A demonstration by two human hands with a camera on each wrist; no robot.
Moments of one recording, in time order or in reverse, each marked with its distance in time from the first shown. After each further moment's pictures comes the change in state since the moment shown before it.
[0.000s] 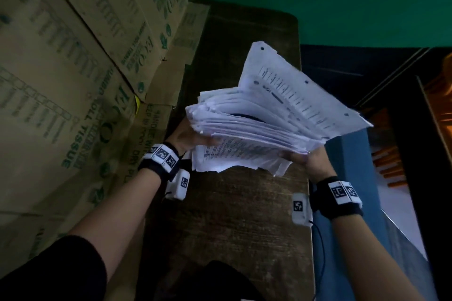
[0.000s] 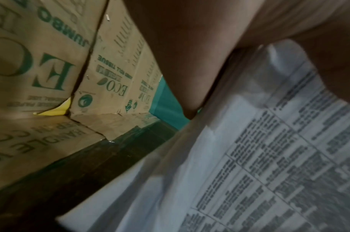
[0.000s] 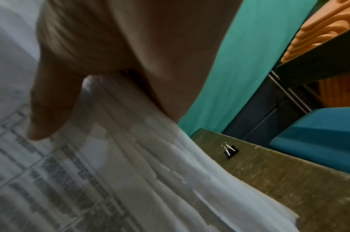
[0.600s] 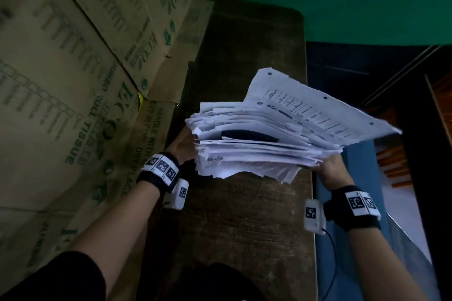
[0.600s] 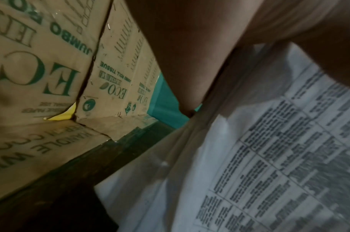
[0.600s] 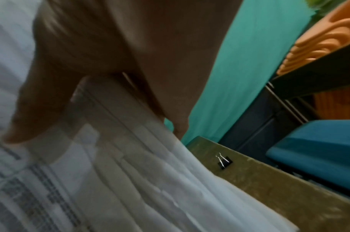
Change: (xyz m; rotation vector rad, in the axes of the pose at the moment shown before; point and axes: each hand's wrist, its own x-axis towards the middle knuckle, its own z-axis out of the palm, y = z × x) left_hand -0.019 -0.011 0.002 -0.364 -0.320 0.115; right_hand -0.021 -0.018 -0.016 0.084 0.190 -0.416
